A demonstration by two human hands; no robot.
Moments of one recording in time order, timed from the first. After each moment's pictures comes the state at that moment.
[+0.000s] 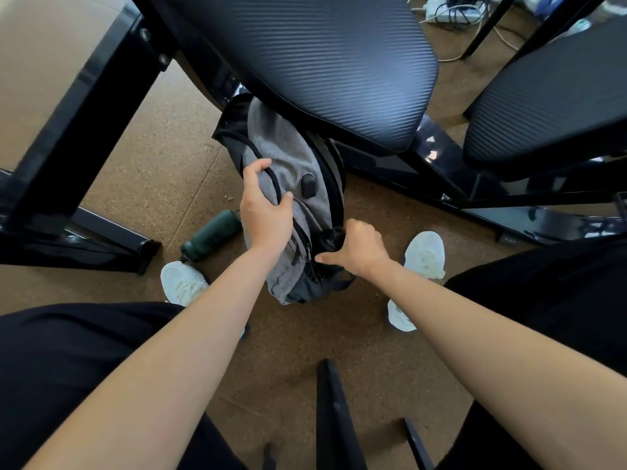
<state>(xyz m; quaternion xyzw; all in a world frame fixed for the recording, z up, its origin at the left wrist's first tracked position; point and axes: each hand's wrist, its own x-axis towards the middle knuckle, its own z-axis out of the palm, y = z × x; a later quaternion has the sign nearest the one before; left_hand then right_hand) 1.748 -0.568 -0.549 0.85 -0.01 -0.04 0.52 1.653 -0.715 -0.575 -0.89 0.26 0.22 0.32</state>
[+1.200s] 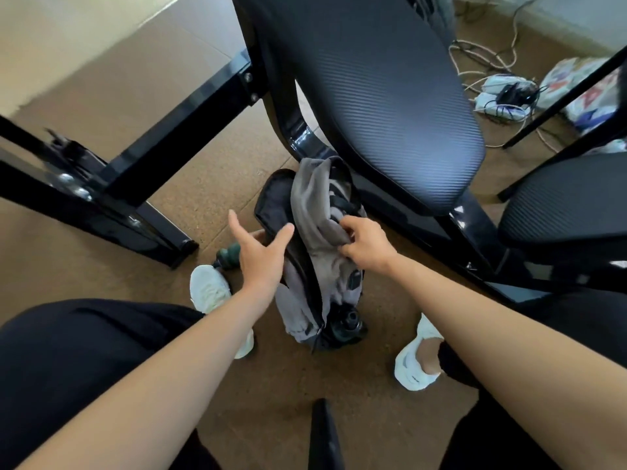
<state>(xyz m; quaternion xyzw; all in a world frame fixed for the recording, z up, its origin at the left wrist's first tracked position) 1.731 -0.486 -0.513 0.77 0.24 -0.10 0.58 1.734 -0.694 -0.527 -0.92 0.04 0.16 0.35</state>
